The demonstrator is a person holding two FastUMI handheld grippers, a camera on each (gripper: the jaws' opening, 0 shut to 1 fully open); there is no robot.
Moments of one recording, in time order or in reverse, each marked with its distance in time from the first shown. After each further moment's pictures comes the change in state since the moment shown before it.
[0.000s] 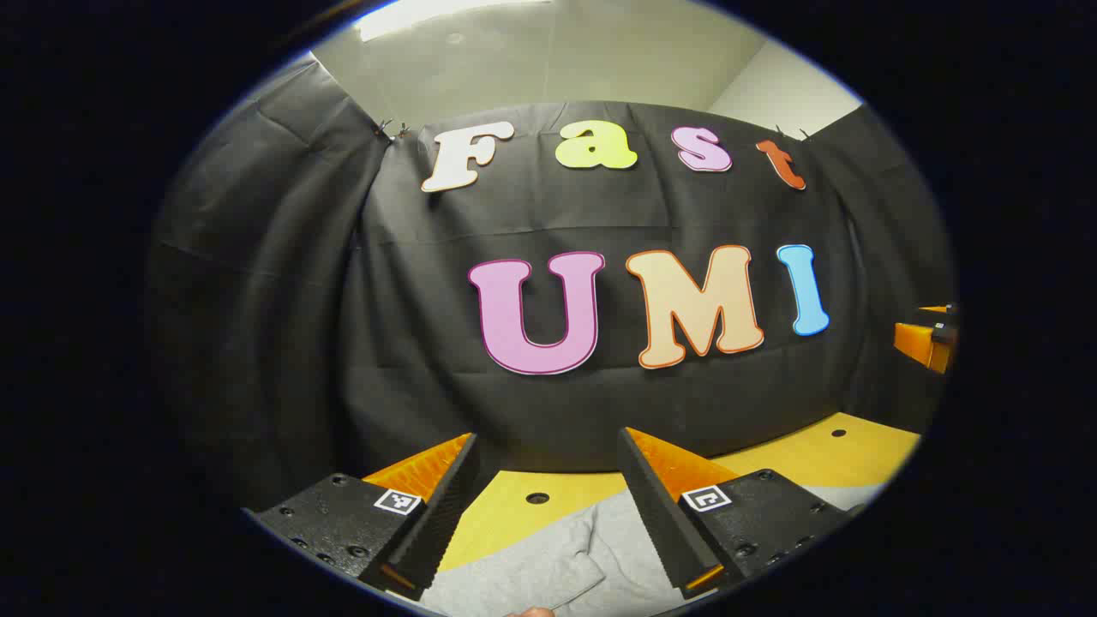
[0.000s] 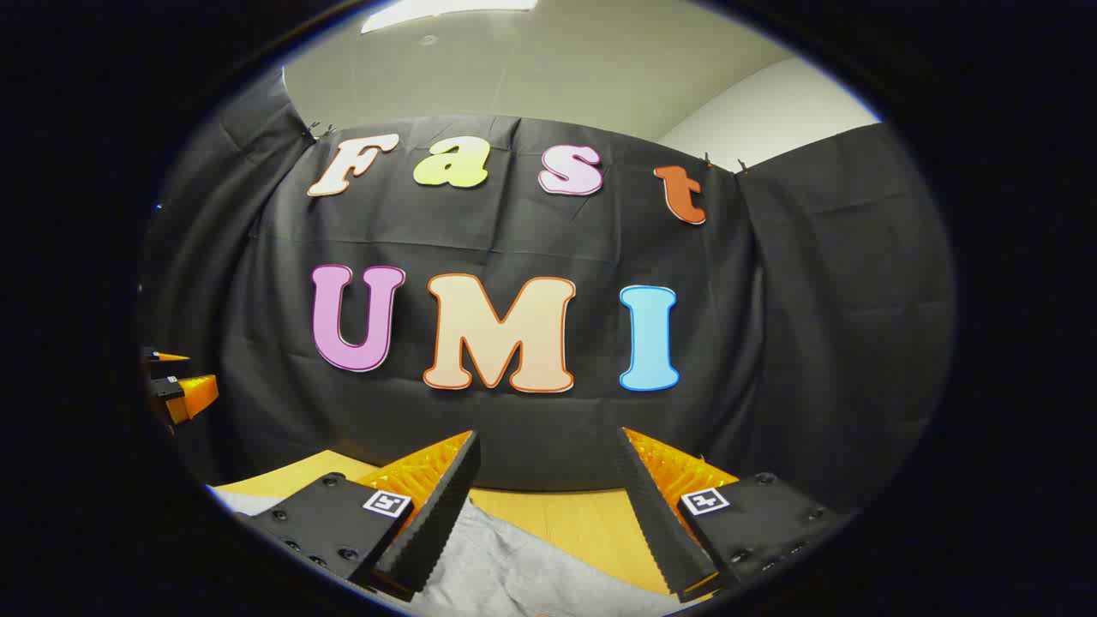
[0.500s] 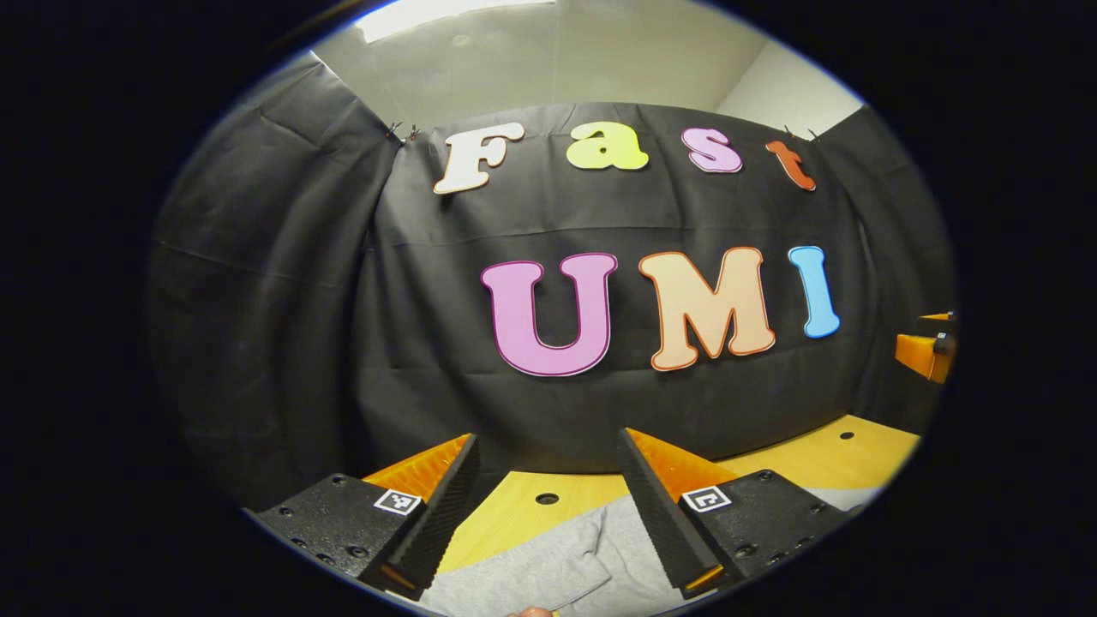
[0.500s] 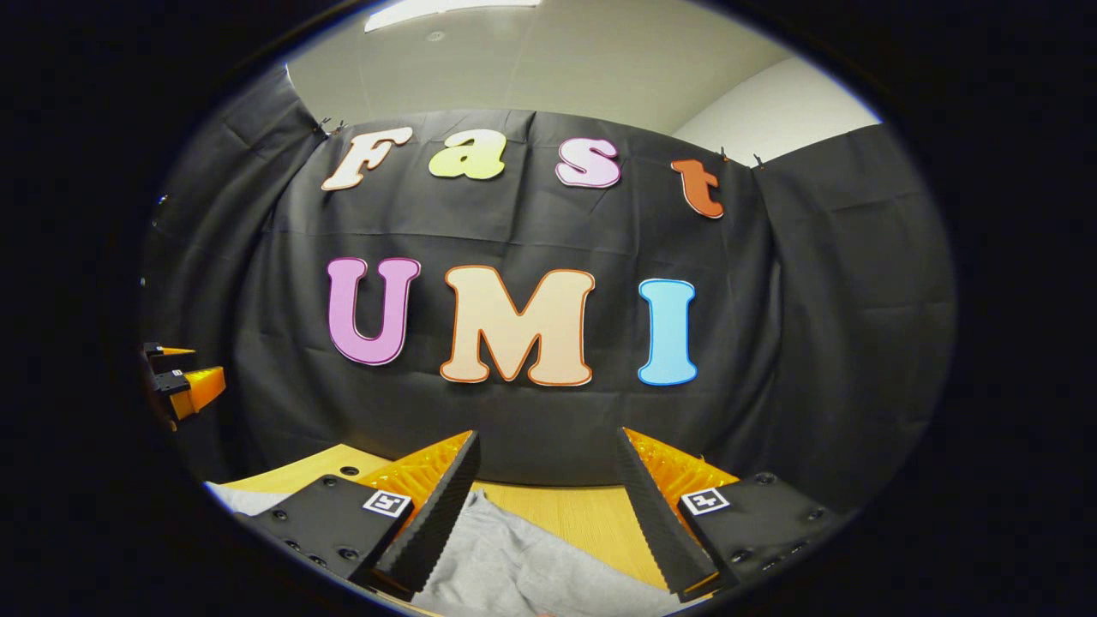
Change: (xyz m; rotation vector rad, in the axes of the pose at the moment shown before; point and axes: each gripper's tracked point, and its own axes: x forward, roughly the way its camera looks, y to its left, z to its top) left arm -0.006 0.011 -0.003 0.000 0.010 0.040; right arm -0.001 0.016 -0.005 -0.010 0.021 0.037
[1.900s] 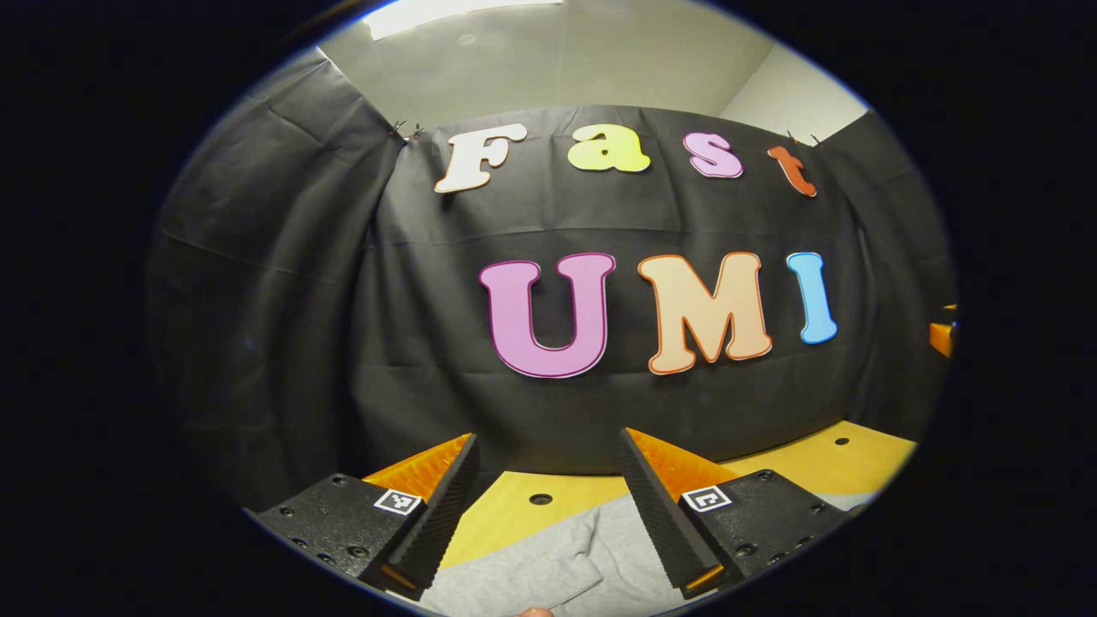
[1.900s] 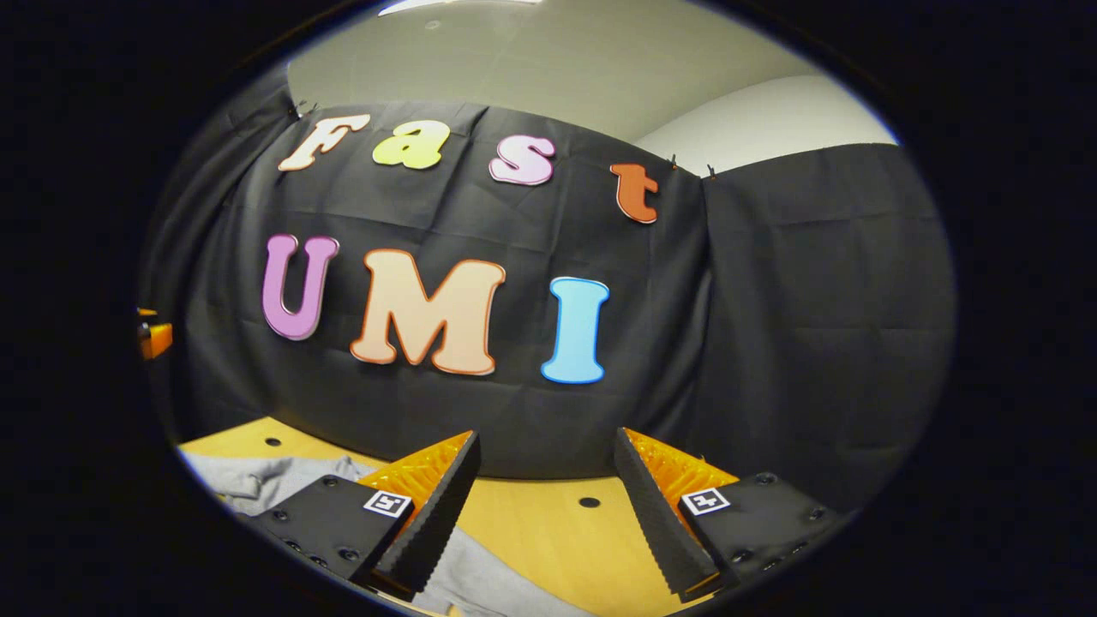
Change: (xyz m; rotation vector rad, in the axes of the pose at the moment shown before) left arm 0.005 -0.015 0.002 -0.031 -0.021 -0.030; right arm -0.025 -0.165 -0.015 -0.132 0.036 -0.224
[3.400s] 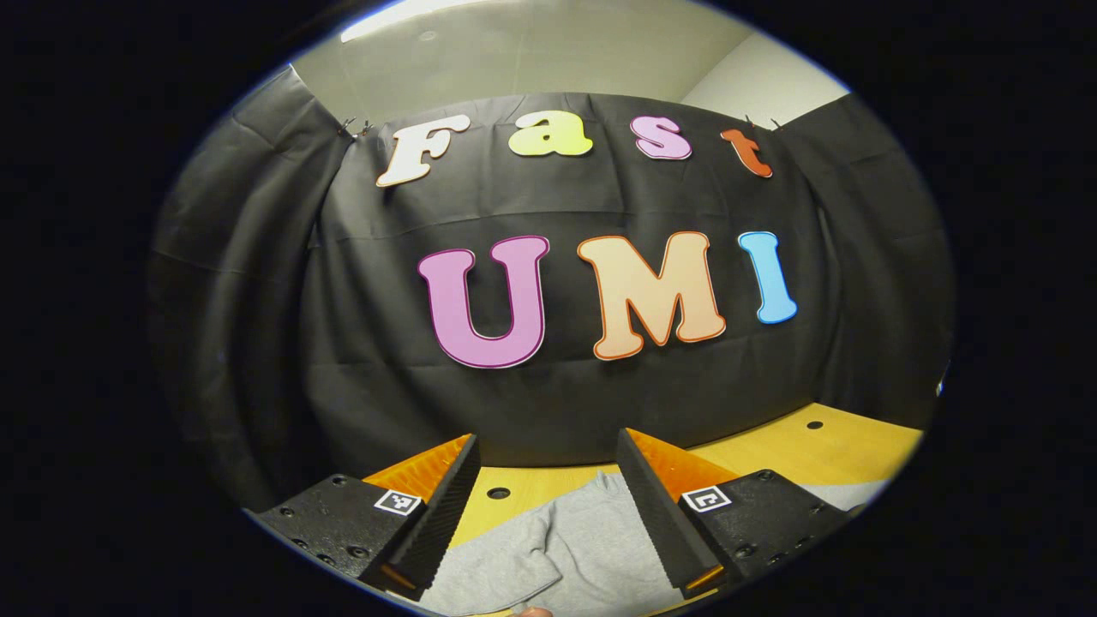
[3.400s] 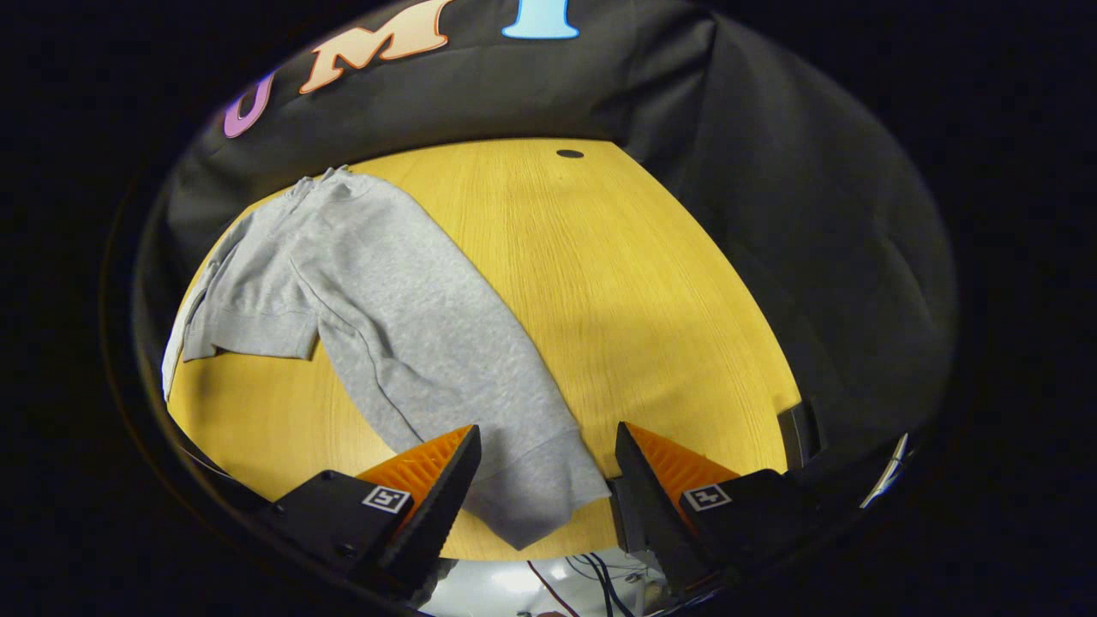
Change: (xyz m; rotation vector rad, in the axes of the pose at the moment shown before) left arm 0.010 -0.058 -0.023 0.047 0.040 -0.112; right arm -0.148 -0.081 -0.380 0.005 1.070 0.093
